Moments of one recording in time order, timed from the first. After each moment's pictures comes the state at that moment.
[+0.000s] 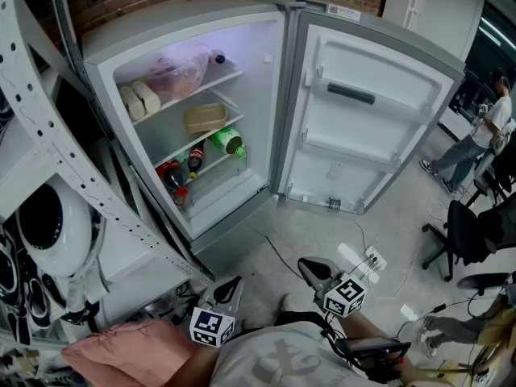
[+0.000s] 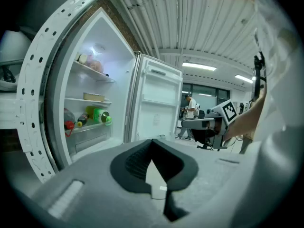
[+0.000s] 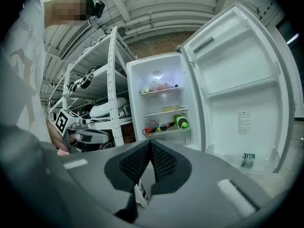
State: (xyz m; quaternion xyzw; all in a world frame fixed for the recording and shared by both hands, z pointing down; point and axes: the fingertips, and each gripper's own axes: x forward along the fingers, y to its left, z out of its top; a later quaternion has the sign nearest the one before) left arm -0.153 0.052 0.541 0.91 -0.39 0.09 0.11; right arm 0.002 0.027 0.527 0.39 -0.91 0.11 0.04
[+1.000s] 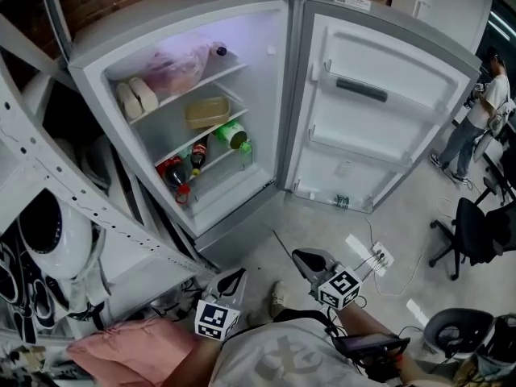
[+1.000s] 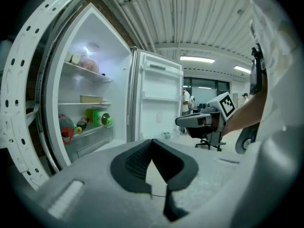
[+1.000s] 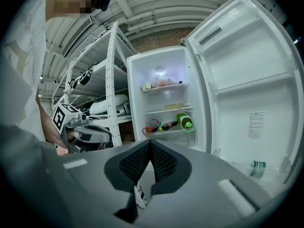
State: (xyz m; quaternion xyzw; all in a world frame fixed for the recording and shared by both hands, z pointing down) left arm -0.144 0.022 0.544 0.90 -0.40 0.13 0.09; right arm -0.018 -0.013 0.533 0.37 -0.92 0.11 0.06
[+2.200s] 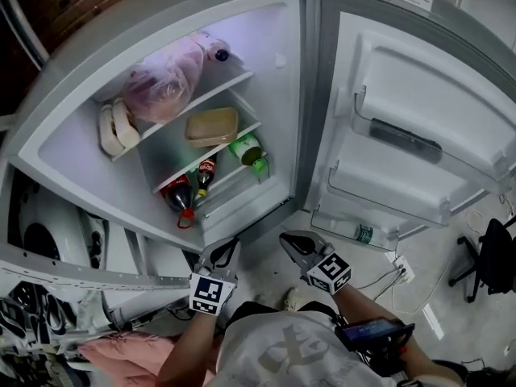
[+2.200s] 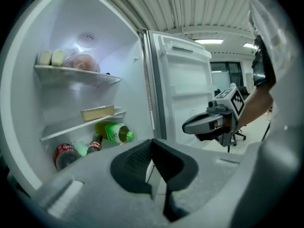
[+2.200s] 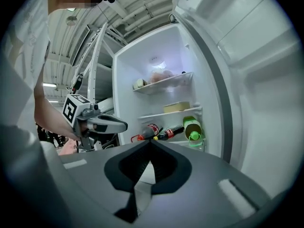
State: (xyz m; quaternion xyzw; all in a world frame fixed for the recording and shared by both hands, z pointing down) left arm -0.148 -0.191 0.518 0.86 -0.47 0.19 0.02; right arm -0.051 -0.202 0.536 0.26 -0.96 0.11 0.05
